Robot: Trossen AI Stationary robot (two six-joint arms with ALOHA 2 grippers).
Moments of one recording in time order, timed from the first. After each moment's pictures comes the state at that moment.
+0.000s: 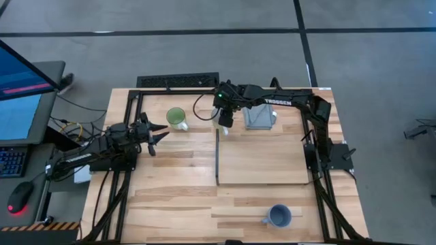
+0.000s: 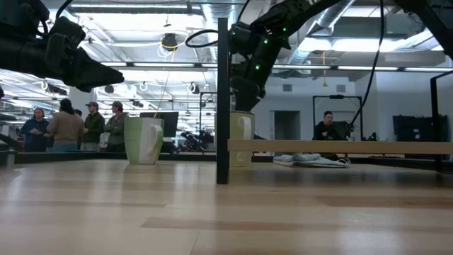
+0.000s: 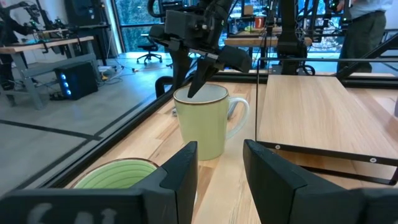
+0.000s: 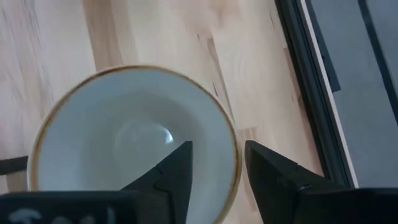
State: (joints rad) left arm 0.33 0.01 0.06 -0.13 0.00 0.05; right arm -0.36 1.98 1.63 -0.70 0.10 -0.26
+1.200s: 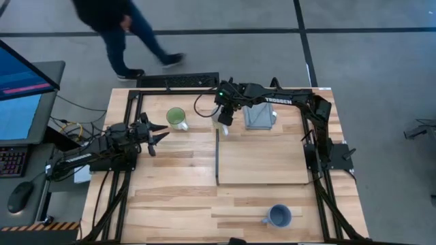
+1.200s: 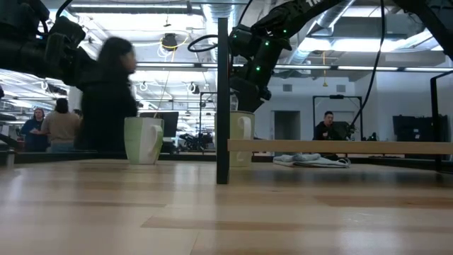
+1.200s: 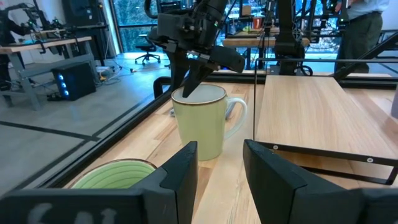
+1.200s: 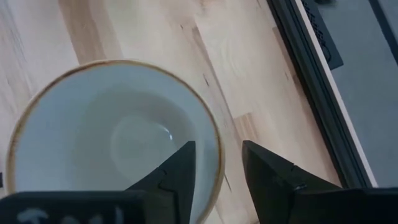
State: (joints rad) left arm 0.33 0.01 0.06 -0.13 0.00 0.05; right arm -0.38 1.99 1.63 -0.73 0.10 -0.15
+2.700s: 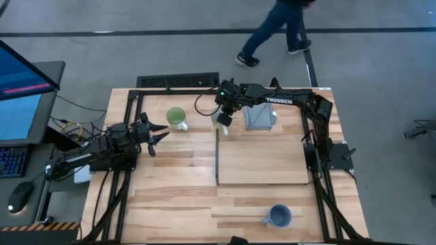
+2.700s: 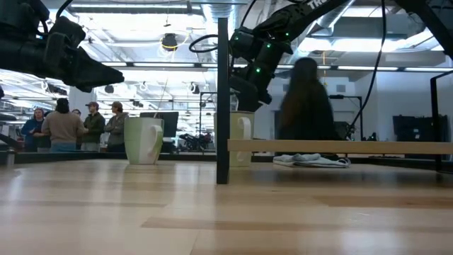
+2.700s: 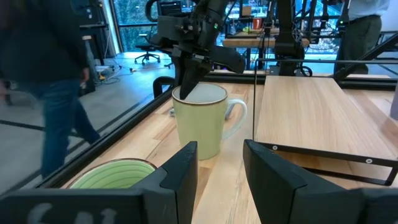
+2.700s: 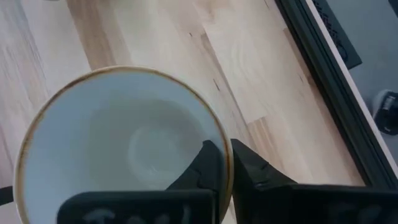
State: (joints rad) left arm 0.33 0.01 0.06 -0.13 0.00 0.04; right arm -0.40 1.98 1.59 -0.67 0.06 -0.11
